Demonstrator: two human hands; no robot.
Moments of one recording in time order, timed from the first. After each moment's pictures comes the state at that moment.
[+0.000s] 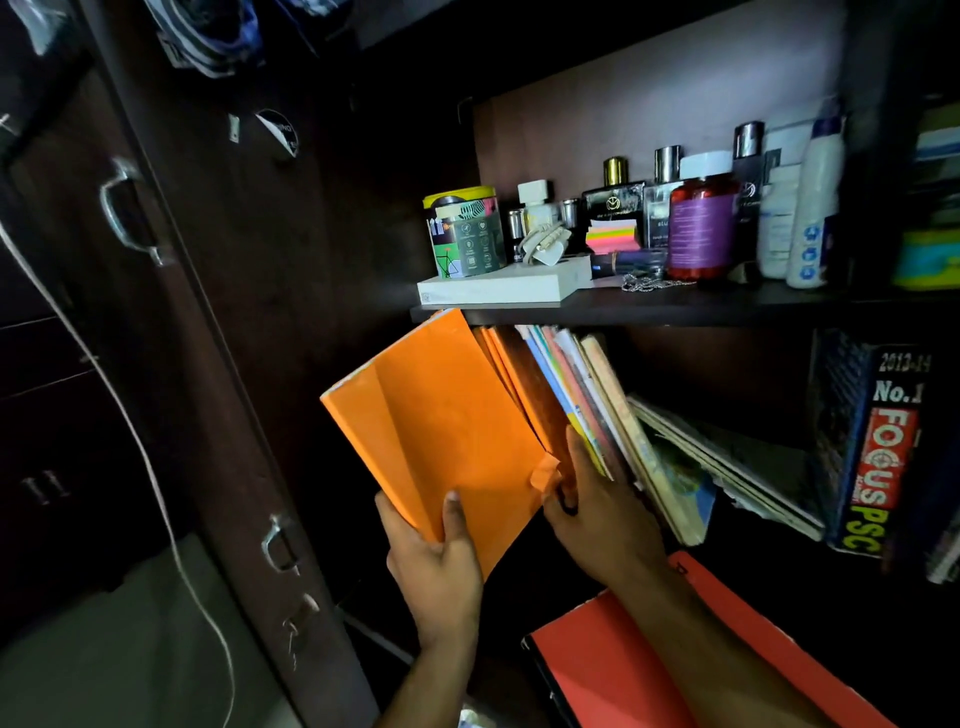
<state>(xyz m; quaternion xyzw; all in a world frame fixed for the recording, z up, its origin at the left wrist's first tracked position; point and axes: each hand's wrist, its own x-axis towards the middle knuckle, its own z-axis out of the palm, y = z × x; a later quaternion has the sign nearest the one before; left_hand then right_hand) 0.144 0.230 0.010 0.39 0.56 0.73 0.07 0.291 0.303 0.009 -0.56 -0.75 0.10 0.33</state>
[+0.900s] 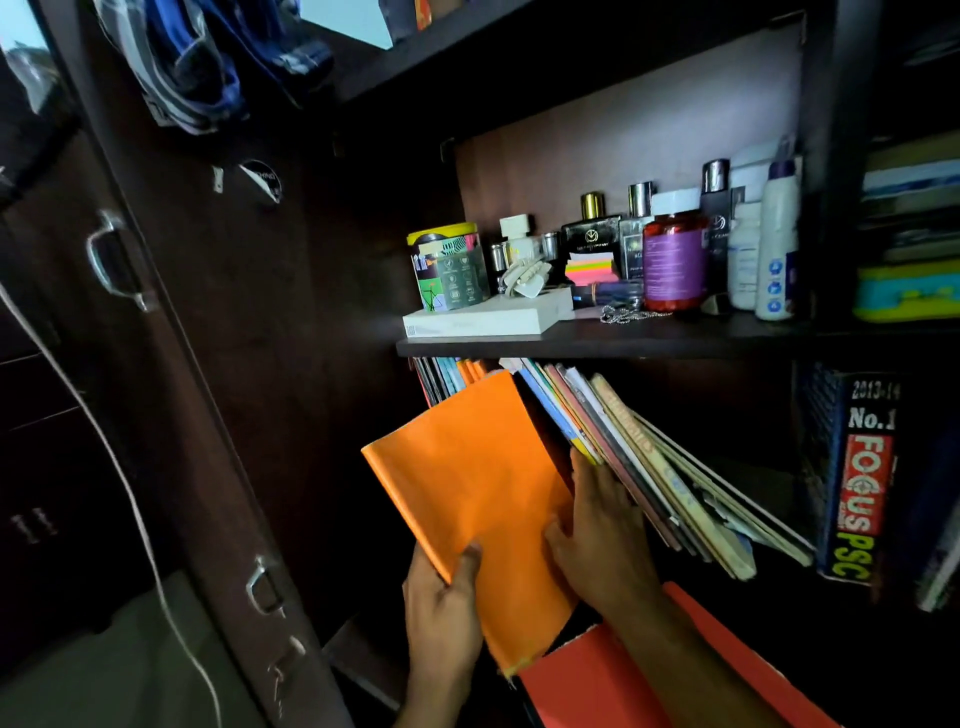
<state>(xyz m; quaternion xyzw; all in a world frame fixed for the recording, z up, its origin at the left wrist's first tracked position) 0.149 0.230 0.008 0.42 0.56 0.67 0.24 0.296 0.306 0.018 -0.57 -0.73 0.12 0.37</state>
